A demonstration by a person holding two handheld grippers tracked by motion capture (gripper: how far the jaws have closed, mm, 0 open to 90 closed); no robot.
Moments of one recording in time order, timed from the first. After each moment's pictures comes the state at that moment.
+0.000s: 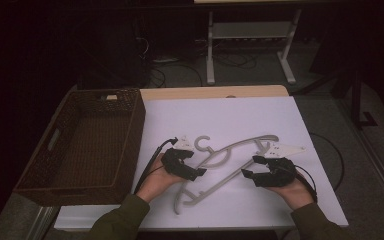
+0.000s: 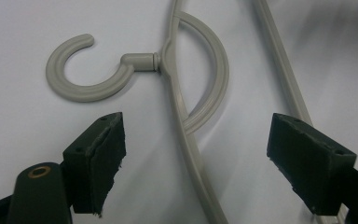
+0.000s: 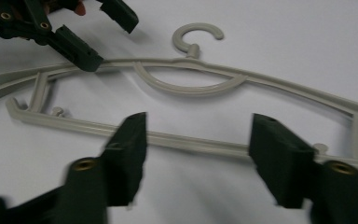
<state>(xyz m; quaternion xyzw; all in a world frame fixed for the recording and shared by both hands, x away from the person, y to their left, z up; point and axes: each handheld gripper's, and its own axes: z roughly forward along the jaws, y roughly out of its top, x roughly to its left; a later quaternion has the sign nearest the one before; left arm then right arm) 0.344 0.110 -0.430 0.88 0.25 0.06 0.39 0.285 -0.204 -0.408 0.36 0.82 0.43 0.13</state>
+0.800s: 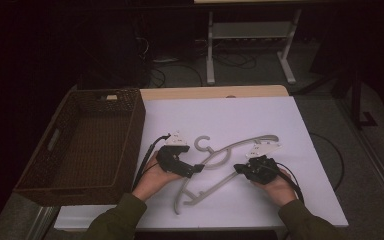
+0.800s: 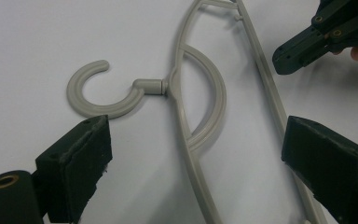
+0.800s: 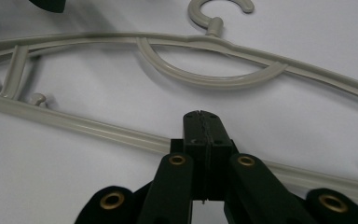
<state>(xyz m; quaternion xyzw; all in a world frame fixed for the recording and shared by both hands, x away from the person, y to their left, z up) 0.344 0.123 -0.419 0.85 0.27 0.05 0.44 0.304 -0.171 -0.430 0.34 0.85 0.38 0.10</state>
